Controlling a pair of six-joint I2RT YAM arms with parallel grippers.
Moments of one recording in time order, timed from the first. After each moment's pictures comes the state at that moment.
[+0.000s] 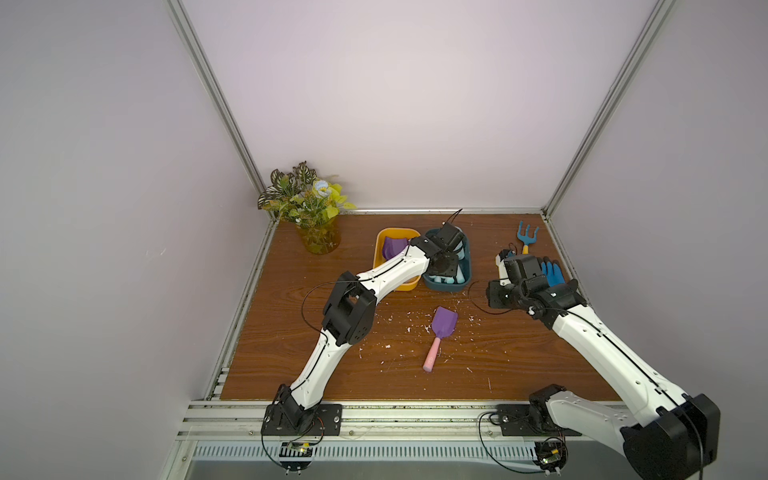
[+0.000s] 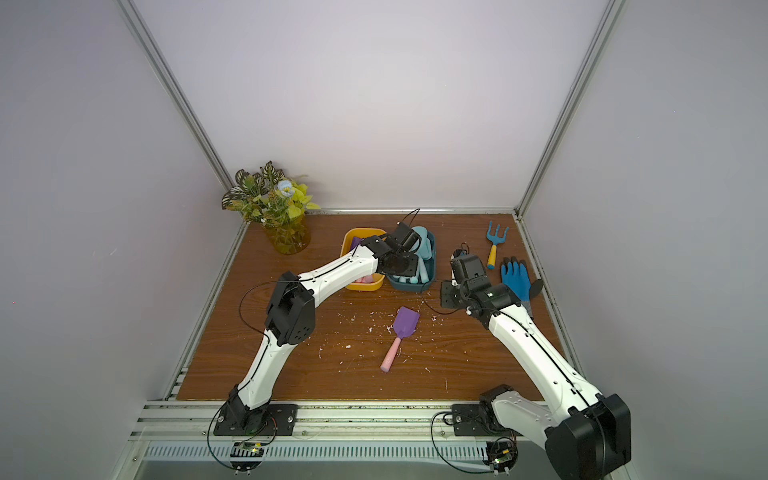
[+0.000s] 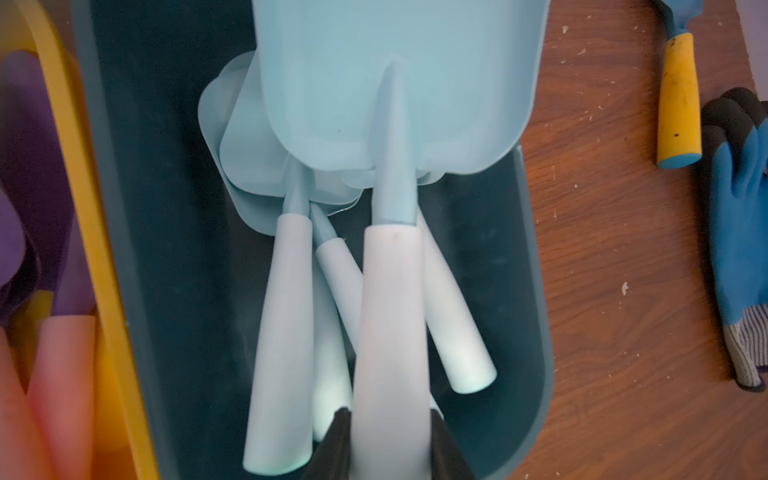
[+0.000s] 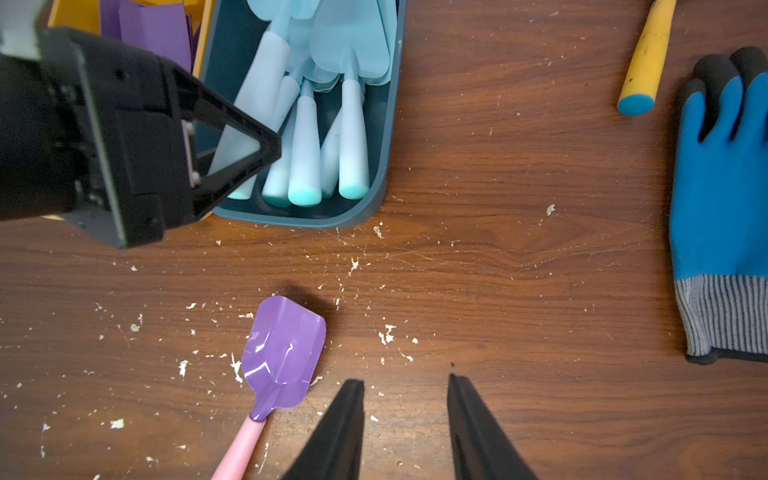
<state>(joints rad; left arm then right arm) -0.79 2.31 2.08 -0.76 -0.04 -0.56 0.40 1.11 0.95 -0.75 0.15 0.36</state>
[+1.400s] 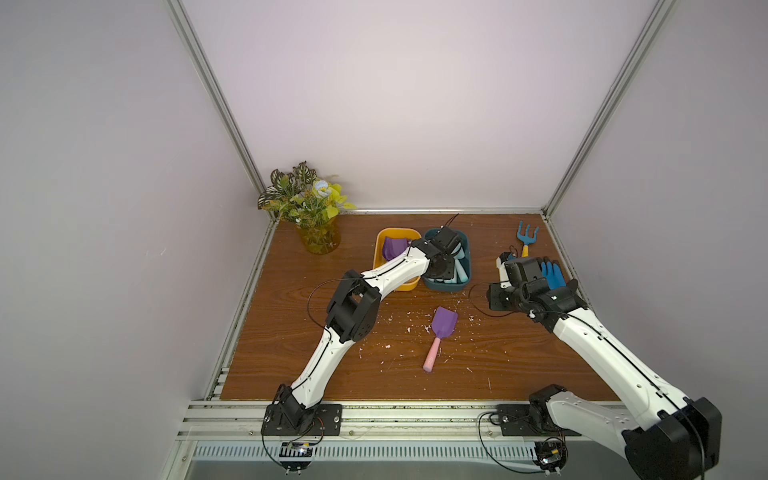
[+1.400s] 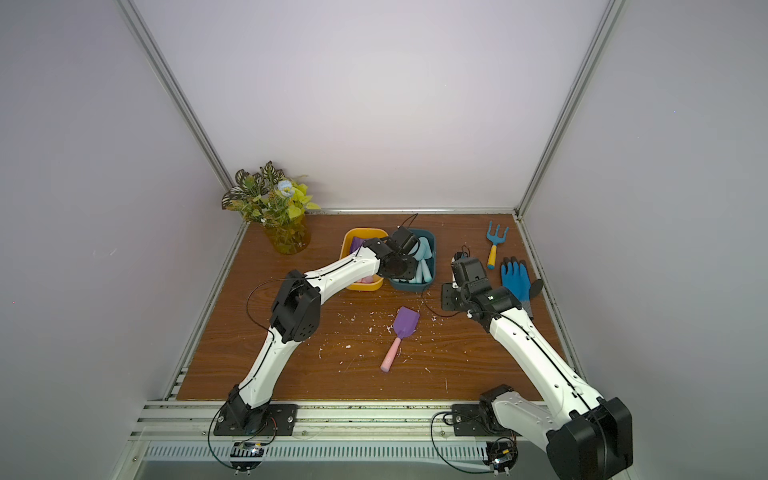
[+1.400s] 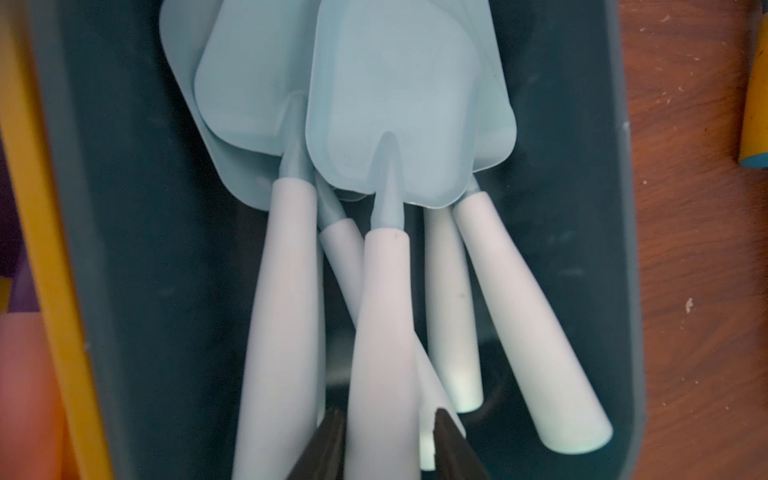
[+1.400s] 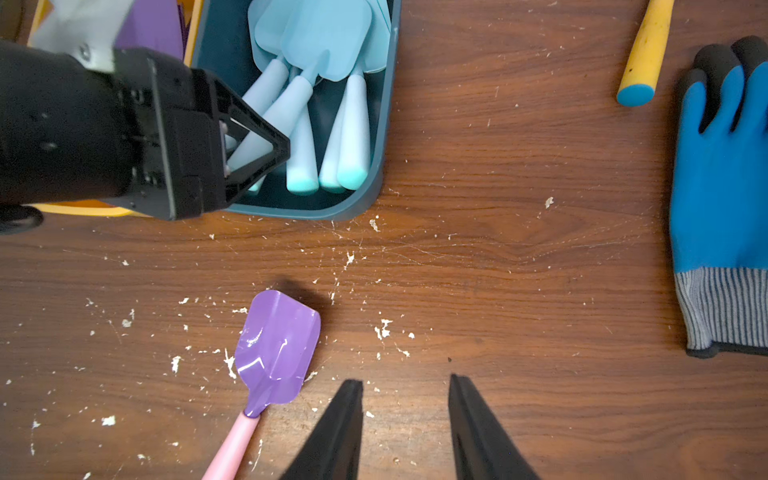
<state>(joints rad) -0.77 2.36 2.08 -0.76 -0.04 -0.58 0.40 1.09 0.92 -0.74 0.15 0.35</state>
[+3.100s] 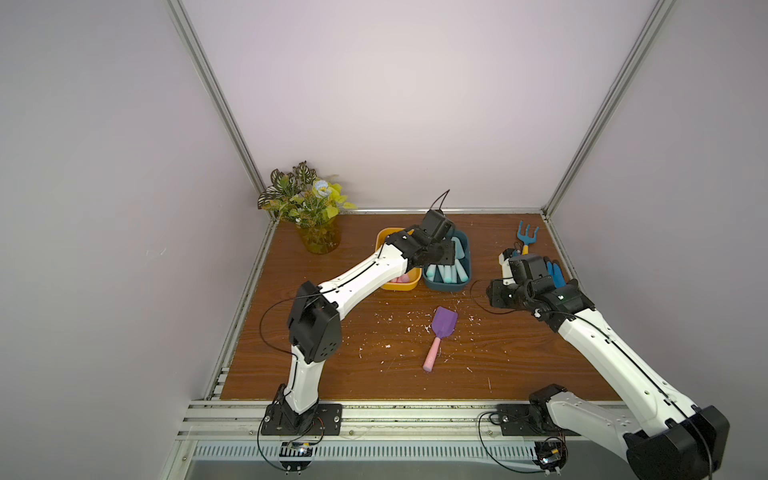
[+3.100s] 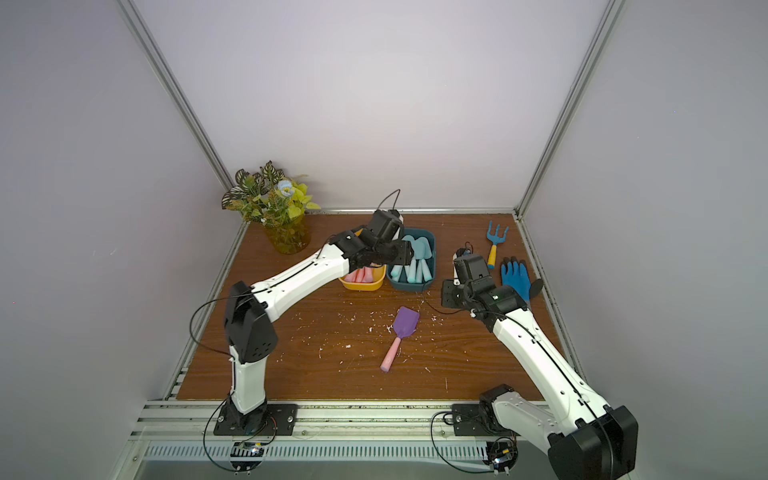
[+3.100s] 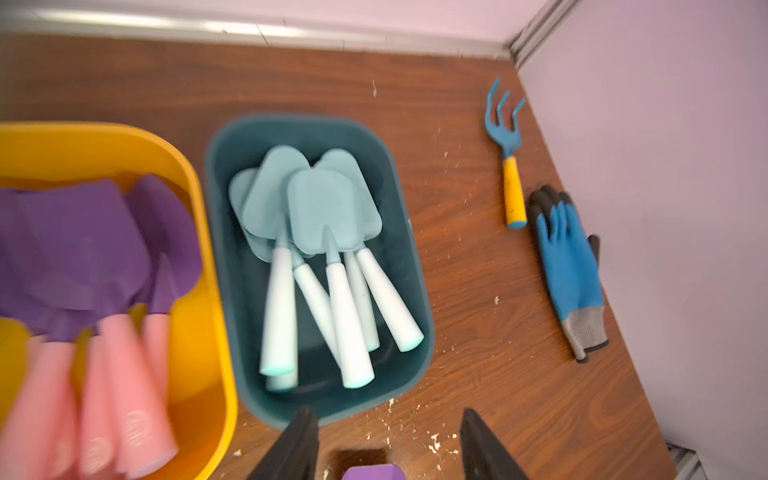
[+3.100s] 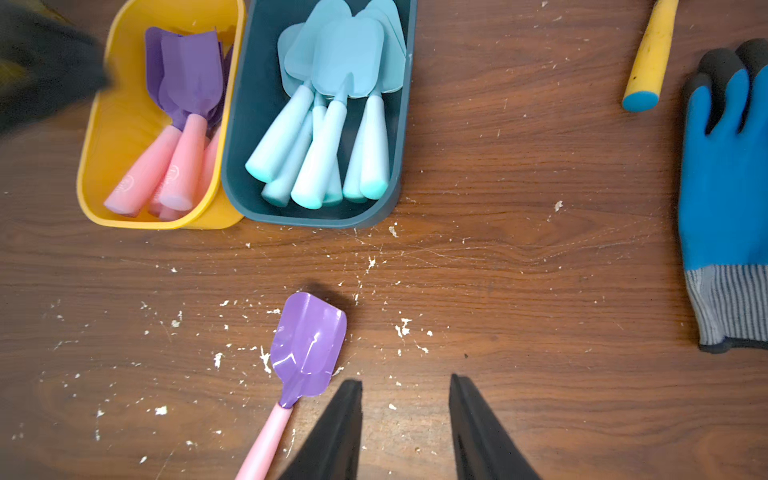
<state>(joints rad) -0.79 1.90 1.81 -0.62 -0.07 -0.56 0.40 1.07 0.97 -0.78 0.10 0.41</state>
